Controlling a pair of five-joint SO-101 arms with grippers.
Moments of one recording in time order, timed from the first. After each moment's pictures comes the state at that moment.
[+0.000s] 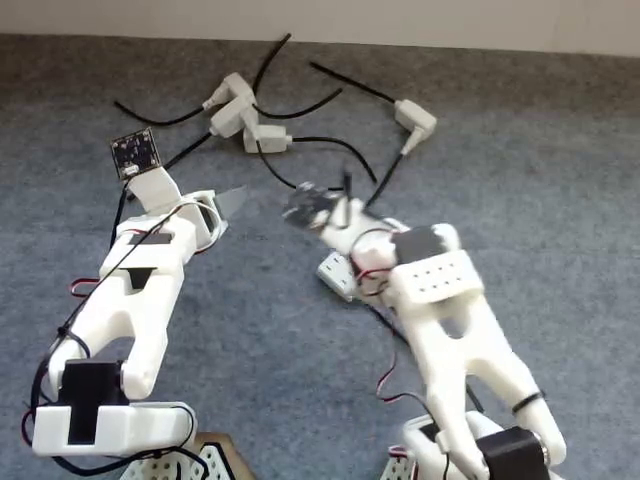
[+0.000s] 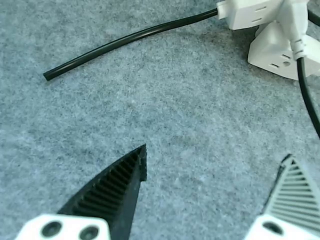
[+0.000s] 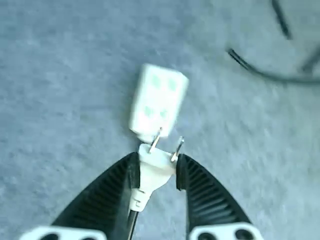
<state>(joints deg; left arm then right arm) -8.3 -6.7 48.5 14.9 21.5 -21.0 -24.0 35.9 64.9 45.7</state>
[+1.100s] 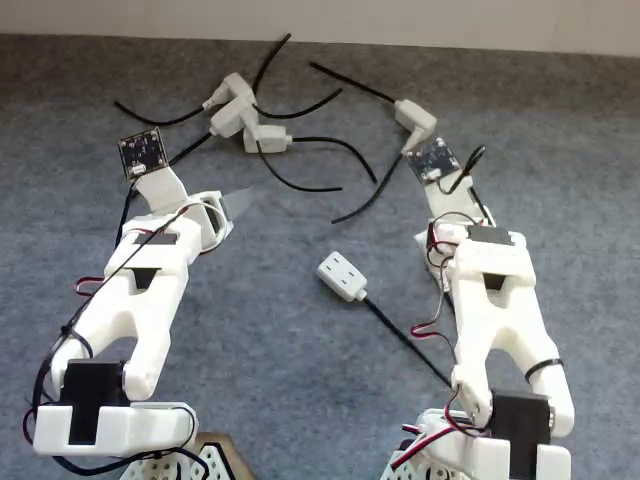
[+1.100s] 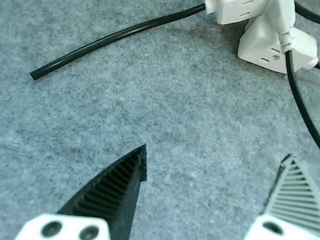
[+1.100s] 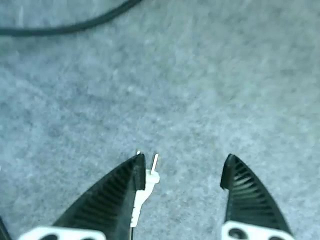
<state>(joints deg) -6.8 -6.7 48.5 14.9 21.5 0.2 -13.0 40.7 36.9 34.2</state>
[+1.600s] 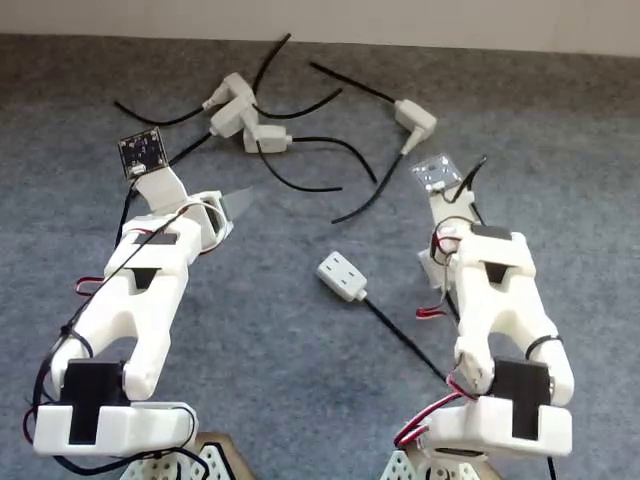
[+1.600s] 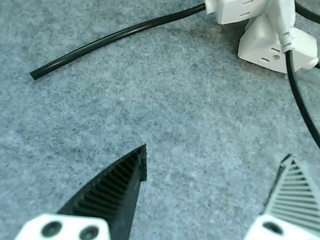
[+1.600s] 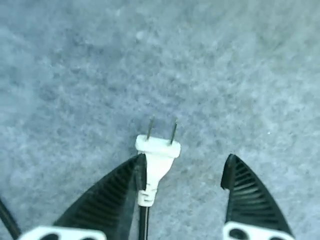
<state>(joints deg) -6.8 -6.7 48.5 14.9 21.5 3.0 -1.7 38.2 41.0 33.6</state>
